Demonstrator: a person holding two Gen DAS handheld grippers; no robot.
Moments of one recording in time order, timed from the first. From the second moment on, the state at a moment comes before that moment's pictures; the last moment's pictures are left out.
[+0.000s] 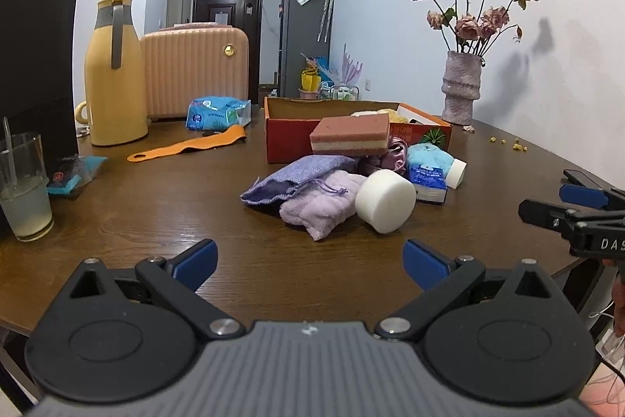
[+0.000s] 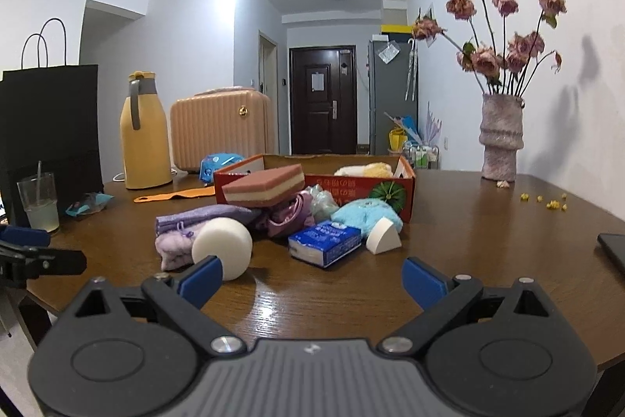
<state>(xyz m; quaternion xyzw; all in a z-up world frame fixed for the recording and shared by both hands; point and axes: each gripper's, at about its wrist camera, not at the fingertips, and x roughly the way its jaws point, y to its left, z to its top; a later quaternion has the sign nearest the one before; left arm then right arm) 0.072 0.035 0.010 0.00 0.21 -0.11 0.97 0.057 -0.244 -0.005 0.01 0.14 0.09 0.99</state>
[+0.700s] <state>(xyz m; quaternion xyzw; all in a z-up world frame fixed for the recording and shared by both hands) 0.180 0.033 0.004 -0.03 0.25 -0.11 0.96 0.152 -0.203 -0.006 0.03 0.17 0.16 0.97</state>
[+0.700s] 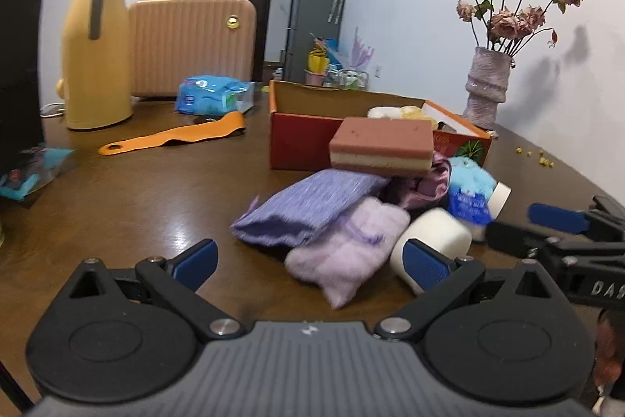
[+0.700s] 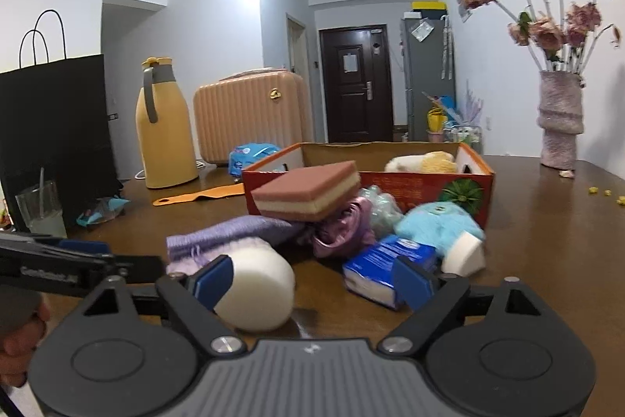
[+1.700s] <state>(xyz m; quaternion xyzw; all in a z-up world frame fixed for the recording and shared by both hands) 0.247 0.046 -0.006 -0.19 0.31 -0.09 0.93 0.176 -0.221 0.005 0.06 0.15 0.14 0.98</state>
